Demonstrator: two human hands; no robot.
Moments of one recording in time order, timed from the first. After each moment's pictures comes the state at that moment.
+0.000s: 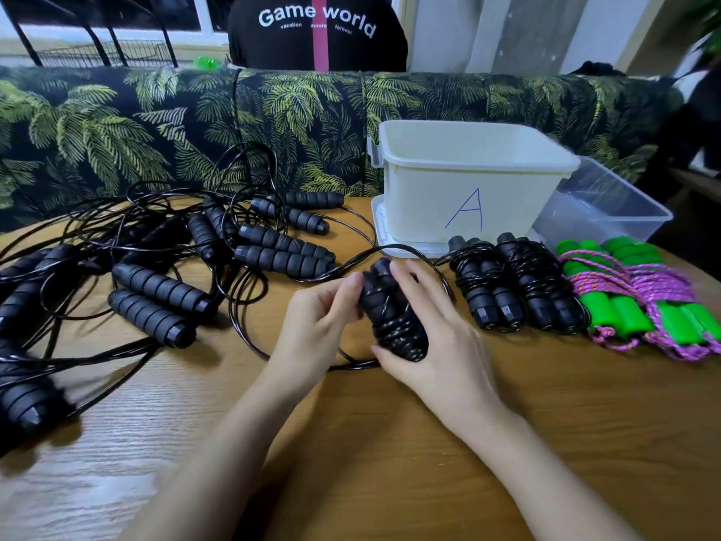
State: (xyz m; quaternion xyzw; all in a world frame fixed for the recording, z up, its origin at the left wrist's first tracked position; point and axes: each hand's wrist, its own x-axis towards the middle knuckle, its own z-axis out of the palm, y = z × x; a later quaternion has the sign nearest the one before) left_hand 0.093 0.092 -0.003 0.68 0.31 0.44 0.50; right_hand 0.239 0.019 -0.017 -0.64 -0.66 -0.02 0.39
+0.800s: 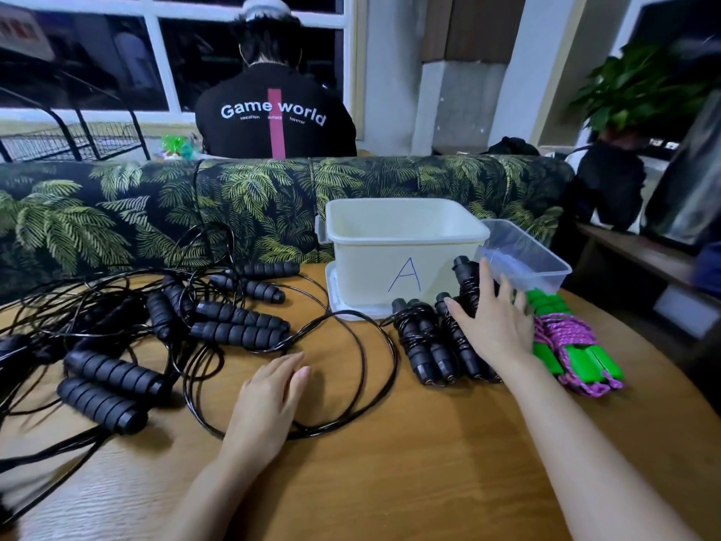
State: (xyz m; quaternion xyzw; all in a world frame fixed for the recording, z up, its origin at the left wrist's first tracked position) left_hand 0.088 0.118 -0.042 0.81 0.46 0.29 0.20; right_hand 0.408 0.058 0.023 -0.88 -0.43 -0.08 0.19
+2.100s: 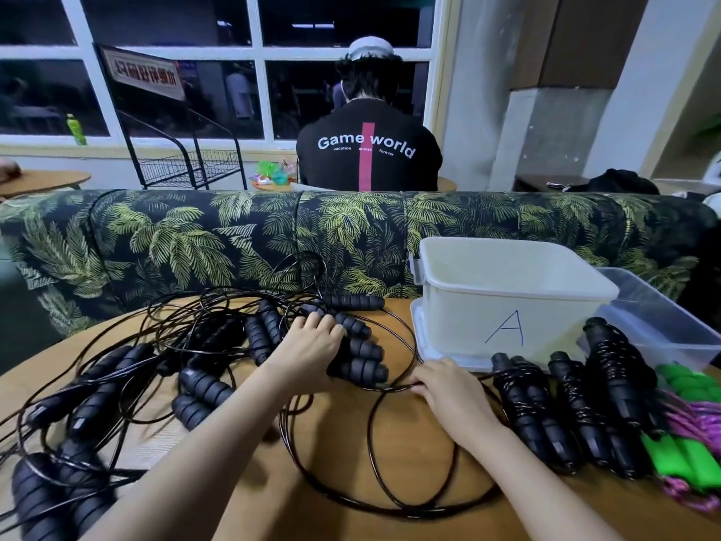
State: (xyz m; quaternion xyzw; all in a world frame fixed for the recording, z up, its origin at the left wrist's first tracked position) left_hand 0.047 0.250 0.025 0.90 0.40 0.01 -0.18; right_hand 0.275 0.149 -0.010 -0.67 -0.73 0.00 0.13
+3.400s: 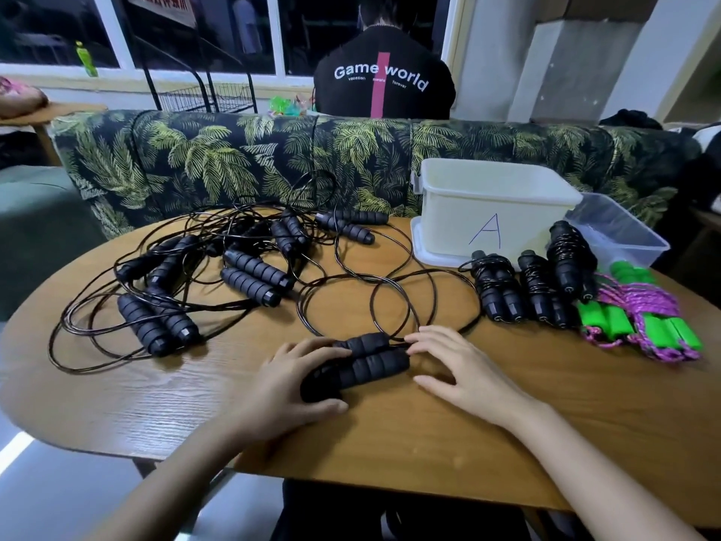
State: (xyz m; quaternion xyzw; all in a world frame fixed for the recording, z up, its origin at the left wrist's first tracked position) left_hand -0.043 0.013 -0.029 0.88 0.40 0.16 0.21; right_hand 0.264 -0.030 -0.029 -0.53 -0.81 0.11 0.22
